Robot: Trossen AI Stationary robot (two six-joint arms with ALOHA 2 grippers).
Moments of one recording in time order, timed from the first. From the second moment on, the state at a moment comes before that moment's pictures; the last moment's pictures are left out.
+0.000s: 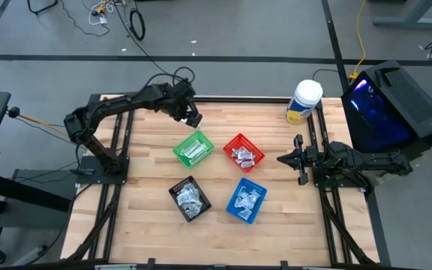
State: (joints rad) left arm 0.55 1.61 1.29 -0.78 0.05 -0.49; right arm 0.03 0.01 0.02 0.01 0.01 -0.01
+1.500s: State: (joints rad) left arm 0.84 1.62 1.29 -0.78 0.07 -0.61; right arm 0.03 0.01 0.02 0.01 0.01 -0.01
